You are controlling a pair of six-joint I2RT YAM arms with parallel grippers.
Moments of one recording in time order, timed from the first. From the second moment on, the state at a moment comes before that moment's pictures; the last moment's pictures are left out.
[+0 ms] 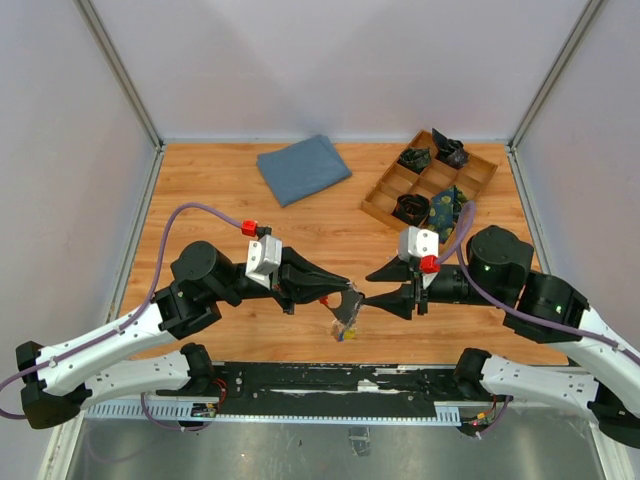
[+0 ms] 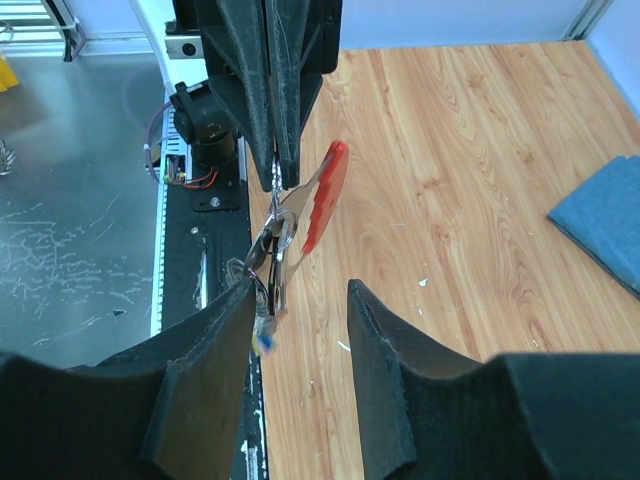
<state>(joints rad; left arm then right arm) -1.06 0.83 0.85 0.25 0.47 -0.13 1.03 0.78 1.19 -0.63 -0.38 -0.16</state>
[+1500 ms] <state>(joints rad) -1.06 0.84 0.85 0.25 0.48 -0.13 1.03 0.78 1.20 -0.60 -0.38 -0.16</state>
